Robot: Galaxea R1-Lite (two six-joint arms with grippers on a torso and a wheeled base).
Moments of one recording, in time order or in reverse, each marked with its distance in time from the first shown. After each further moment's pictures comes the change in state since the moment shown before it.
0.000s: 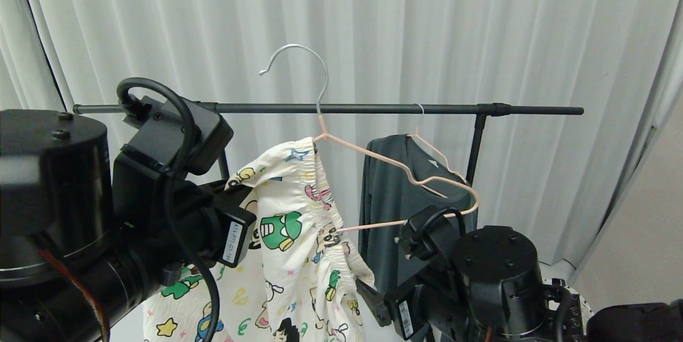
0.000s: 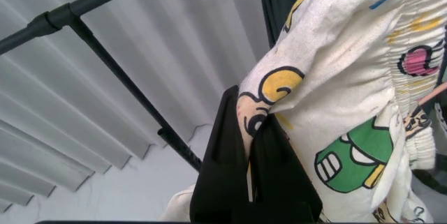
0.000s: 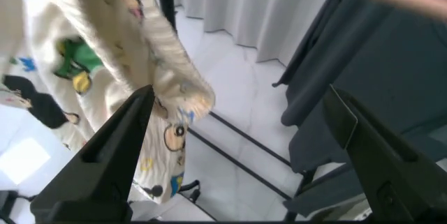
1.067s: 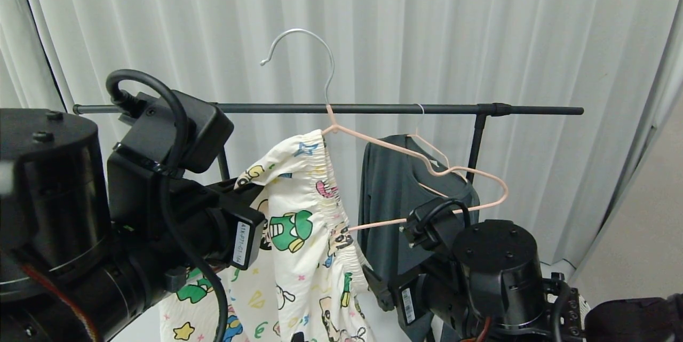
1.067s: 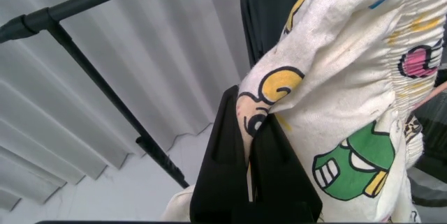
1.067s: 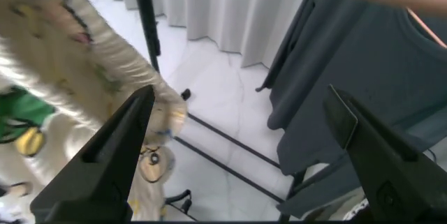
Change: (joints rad) left arm -0.051 0.002 -0.003 -0.032 -0.002 -0.058; right arm -0.016 0.001 -0.010 -0.009 -0.063 0.000
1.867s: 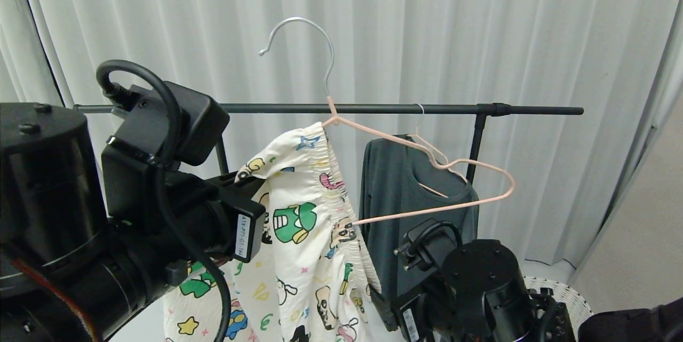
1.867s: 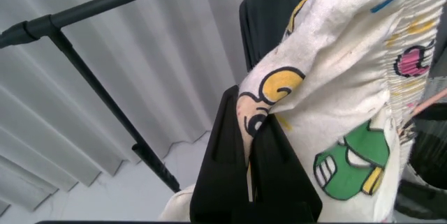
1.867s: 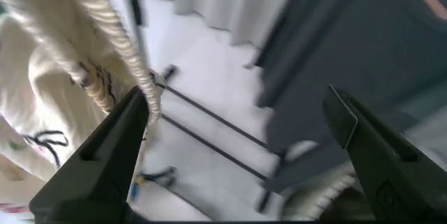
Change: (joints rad) left arm 0.006 0.003 0.005 -0.045 0.002 -0.001; right arm 0.004 0.031 0.045 0.027 -0.023 -0.018
